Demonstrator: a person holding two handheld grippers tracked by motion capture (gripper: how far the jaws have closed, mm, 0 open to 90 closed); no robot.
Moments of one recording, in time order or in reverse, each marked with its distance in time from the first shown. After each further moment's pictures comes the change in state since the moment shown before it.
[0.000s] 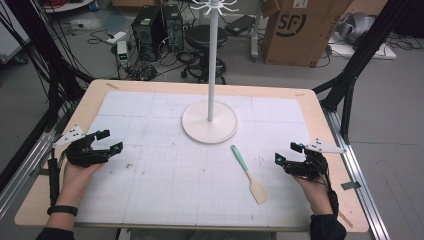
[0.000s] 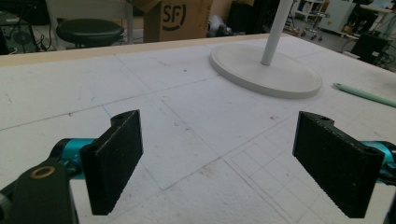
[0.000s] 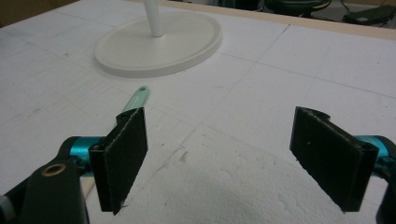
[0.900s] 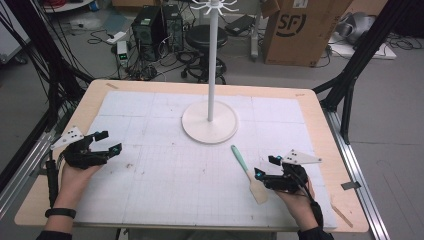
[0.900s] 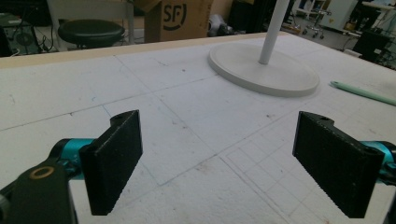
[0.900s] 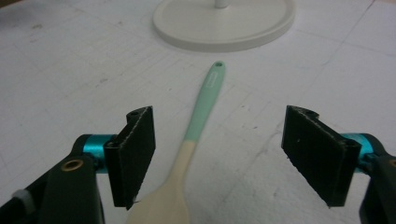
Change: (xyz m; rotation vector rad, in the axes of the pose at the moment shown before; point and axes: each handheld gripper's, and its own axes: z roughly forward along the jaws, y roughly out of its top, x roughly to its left) left arm -0.005 0.002 -0.007 0.003 0.006 0.009; right arm 0.069 -0.008 0.019 0.117 0.087 -0.051
